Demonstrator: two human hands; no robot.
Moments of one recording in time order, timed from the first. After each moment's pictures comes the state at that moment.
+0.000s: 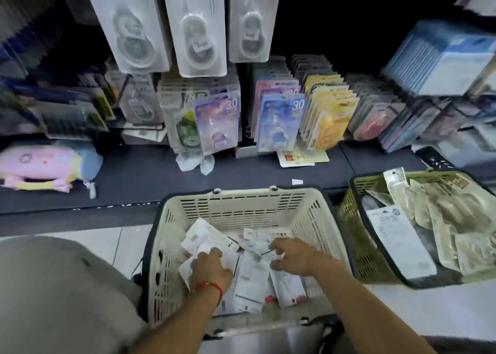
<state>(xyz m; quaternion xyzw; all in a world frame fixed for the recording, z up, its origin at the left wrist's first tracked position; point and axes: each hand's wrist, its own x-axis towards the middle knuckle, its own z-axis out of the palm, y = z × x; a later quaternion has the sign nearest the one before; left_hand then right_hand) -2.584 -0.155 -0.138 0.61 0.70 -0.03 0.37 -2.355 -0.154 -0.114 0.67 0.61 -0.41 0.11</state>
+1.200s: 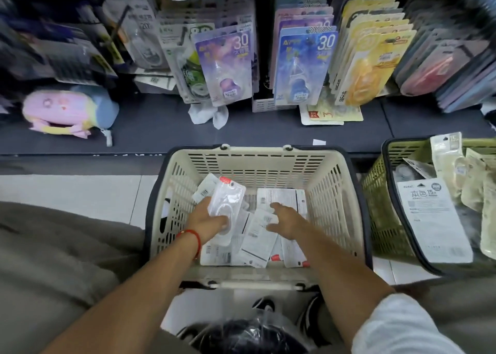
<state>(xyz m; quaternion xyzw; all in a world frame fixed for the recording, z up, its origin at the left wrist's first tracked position) -2.603 -0.146 -0.147 0.44 0.72 0.13 0.51 -2.361 -0.137 -0.215 0.66 0.59 -0.46 0.08</state>
